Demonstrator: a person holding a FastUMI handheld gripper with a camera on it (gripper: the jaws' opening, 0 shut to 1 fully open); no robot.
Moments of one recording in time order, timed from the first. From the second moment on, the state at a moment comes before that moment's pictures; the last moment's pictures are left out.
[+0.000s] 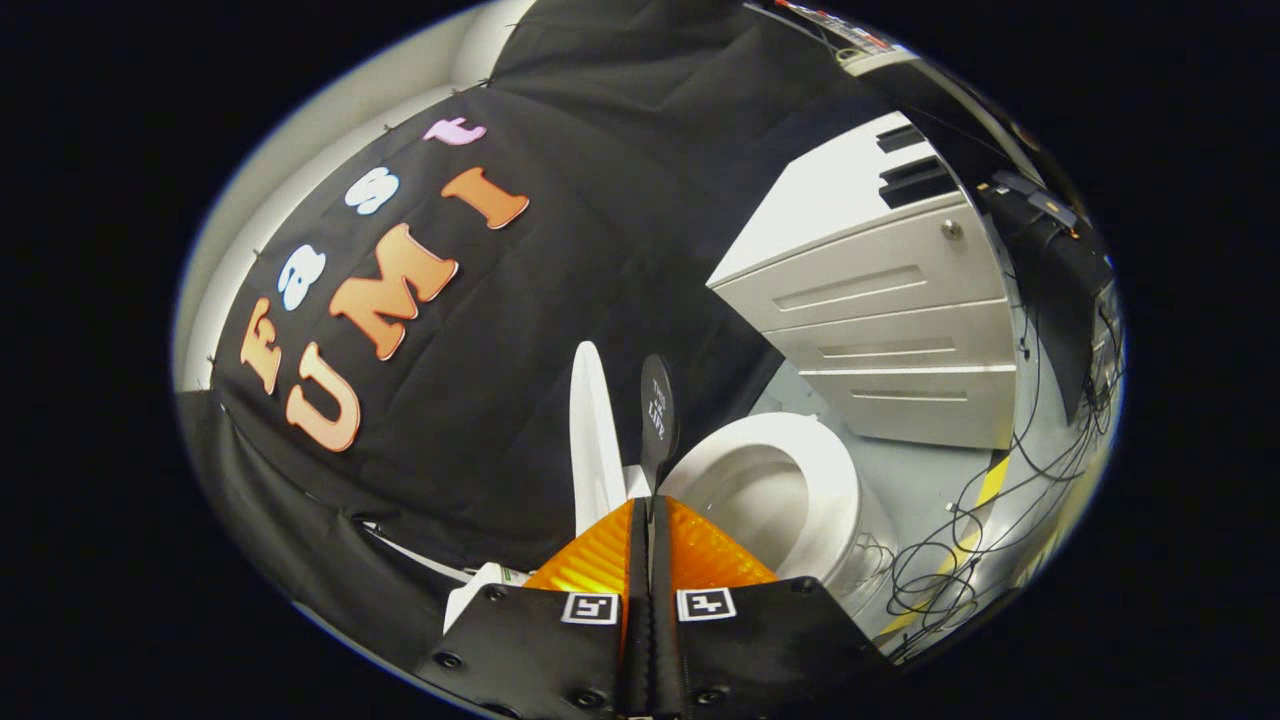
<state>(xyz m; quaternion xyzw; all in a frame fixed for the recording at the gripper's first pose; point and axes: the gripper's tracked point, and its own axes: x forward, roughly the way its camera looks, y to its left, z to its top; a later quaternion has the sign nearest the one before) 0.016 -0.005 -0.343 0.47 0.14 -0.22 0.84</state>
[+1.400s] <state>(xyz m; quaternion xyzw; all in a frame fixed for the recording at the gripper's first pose) 0.066 0.121 -0.222 0.30 0.10 -0.13 0.94</state>
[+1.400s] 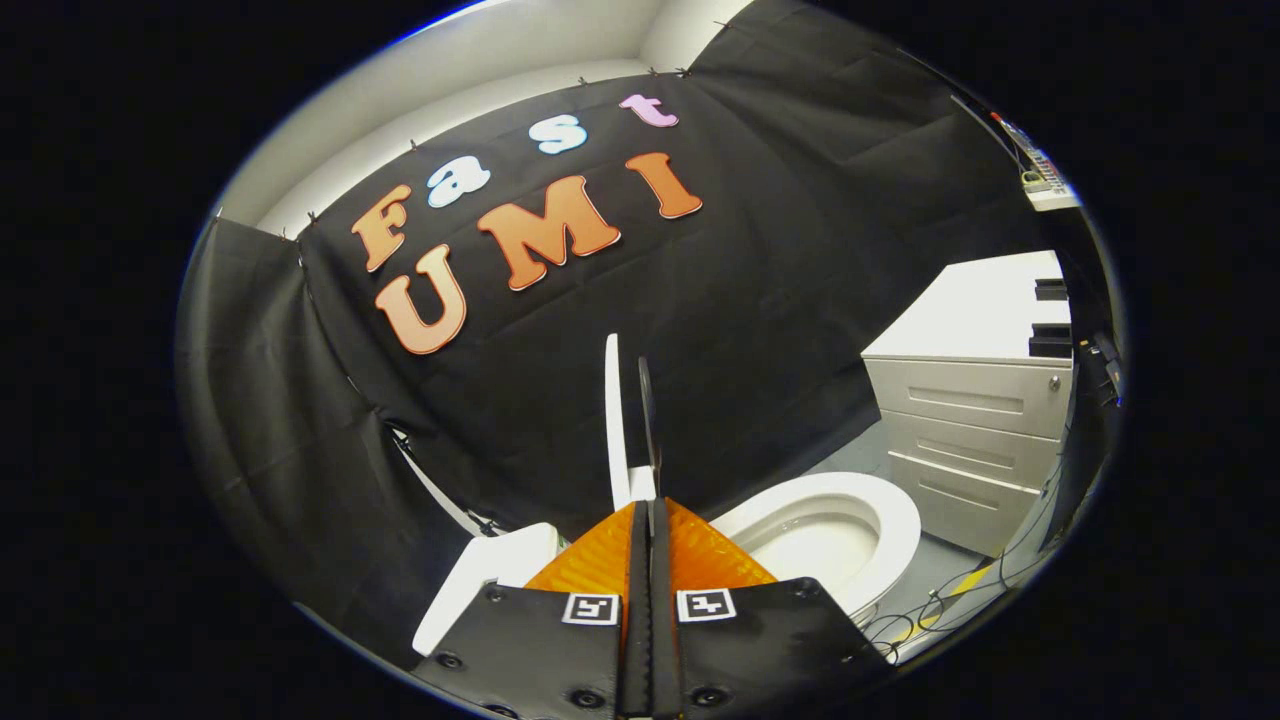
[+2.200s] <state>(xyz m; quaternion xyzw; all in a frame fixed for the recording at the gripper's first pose) 0.091 0.261 -0.182 0.20 0.11 -0.04 0.97</state>
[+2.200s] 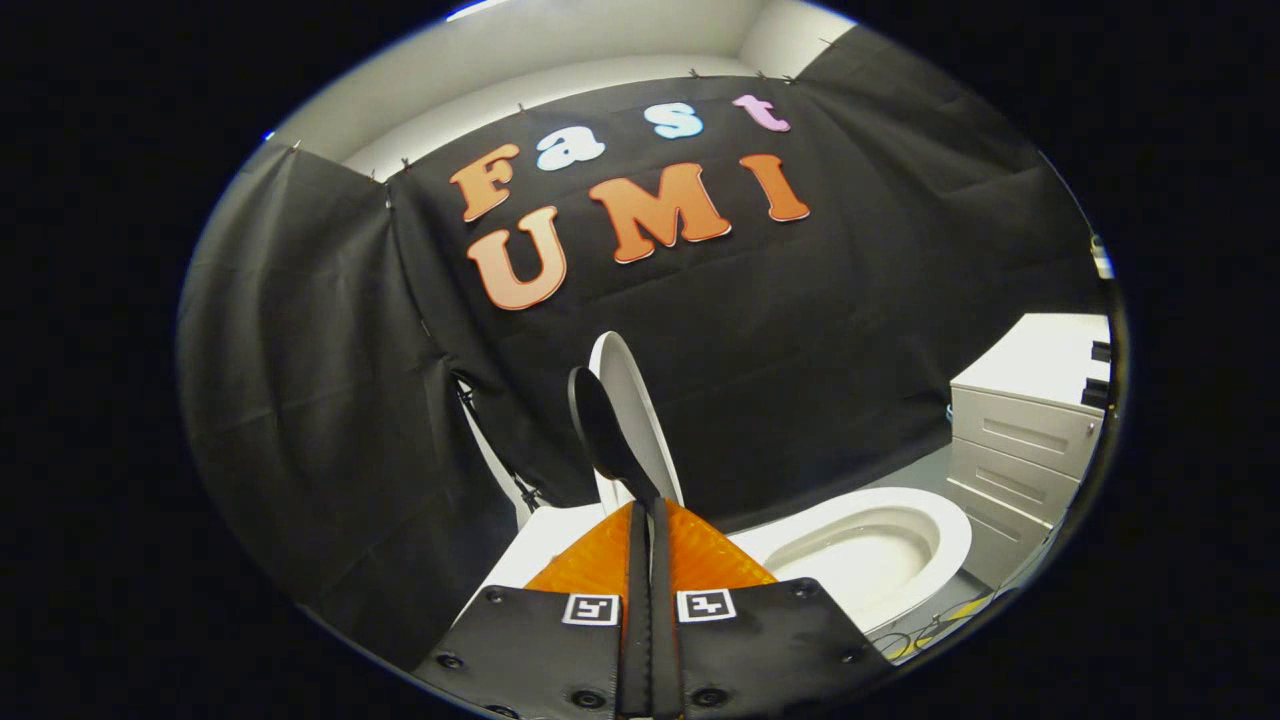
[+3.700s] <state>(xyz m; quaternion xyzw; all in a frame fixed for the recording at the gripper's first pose) 0.058 0.282 -0.138 0.07 0.14 0.01 0.99</state>
